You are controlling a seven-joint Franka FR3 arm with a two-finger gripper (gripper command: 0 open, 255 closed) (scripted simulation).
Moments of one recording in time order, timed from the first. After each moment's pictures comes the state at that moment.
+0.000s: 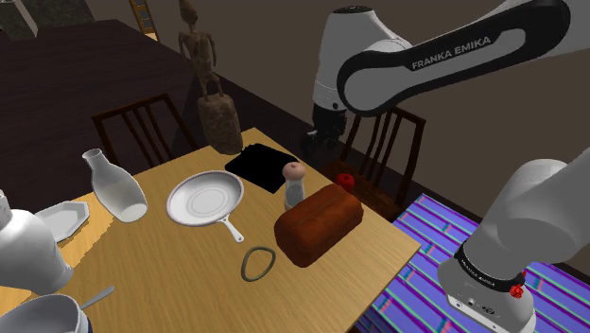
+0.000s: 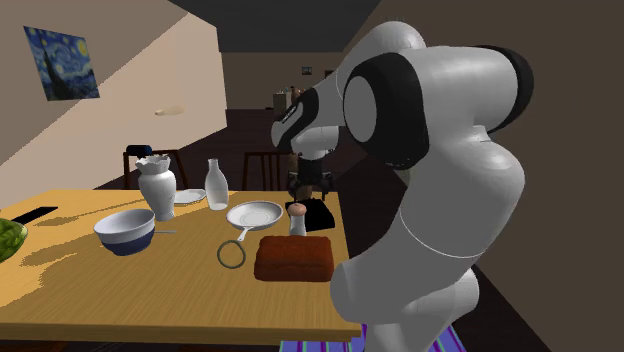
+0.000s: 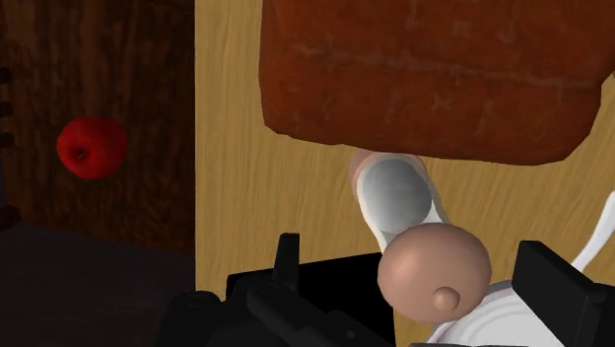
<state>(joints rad) 0.11 -0.40 0.27 -2.43 0.10 2.19 0.23</state>
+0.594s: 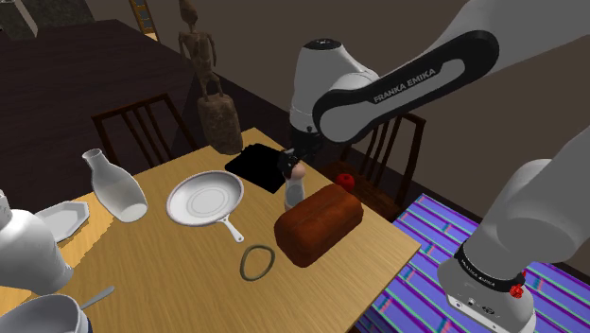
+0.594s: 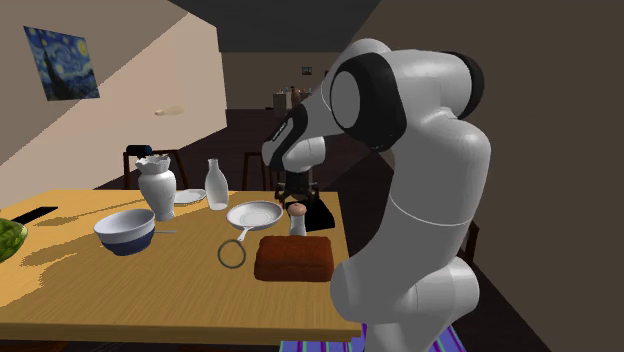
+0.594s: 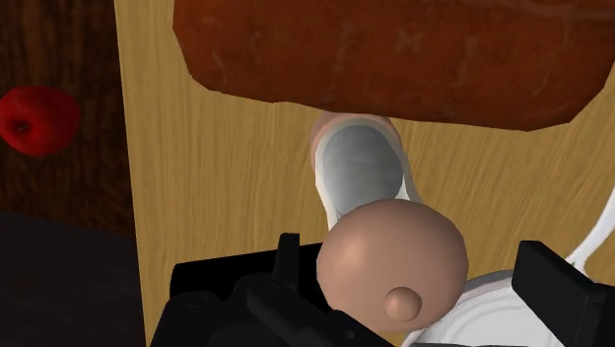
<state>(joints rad) 0.10 -0.21 0.35 -2.39 0.04 2.37 0.34</state>
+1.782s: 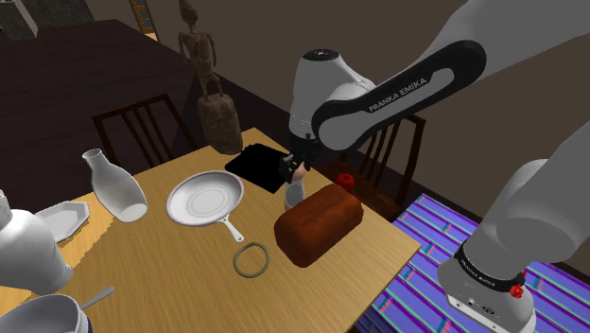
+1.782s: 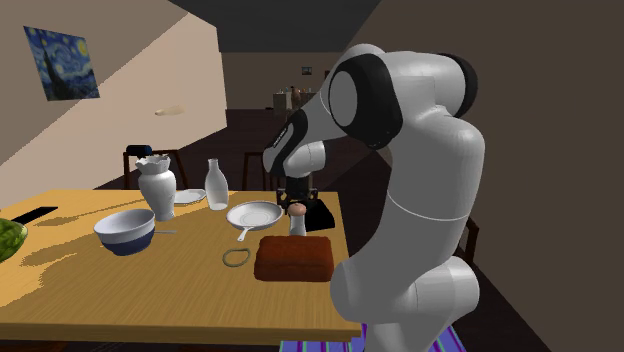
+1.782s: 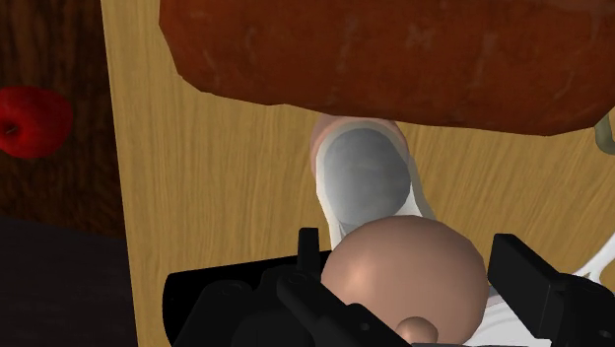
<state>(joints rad) 0.09 -0.17 0.36 -2.40 0.02 2.42 0.35</state>
